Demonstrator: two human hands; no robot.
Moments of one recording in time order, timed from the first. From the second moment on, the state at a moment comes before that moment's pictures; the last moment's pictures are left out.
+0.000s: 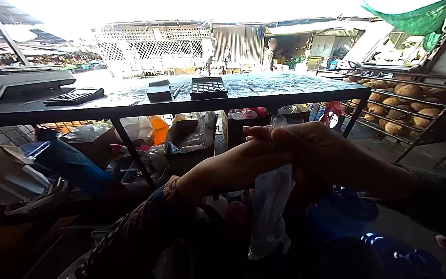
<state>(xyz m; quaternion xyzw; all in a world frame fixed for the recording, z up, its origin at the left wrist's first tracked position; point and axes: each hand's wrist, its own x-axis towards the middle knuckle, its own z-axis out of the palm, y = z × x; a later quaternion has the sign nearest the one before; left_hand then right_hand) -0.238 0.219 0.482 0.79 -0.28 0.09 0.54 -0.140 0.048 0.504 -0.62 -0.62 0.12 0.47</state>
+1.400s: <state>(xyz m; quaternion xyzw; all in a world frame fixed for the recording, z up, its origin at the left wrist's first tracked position) -0.238 0.206 0.411 0.72 -0.33 0.20 0.58 -0.142 0.051 0.495 -0.57 -0.59 0.25 0.52</state>
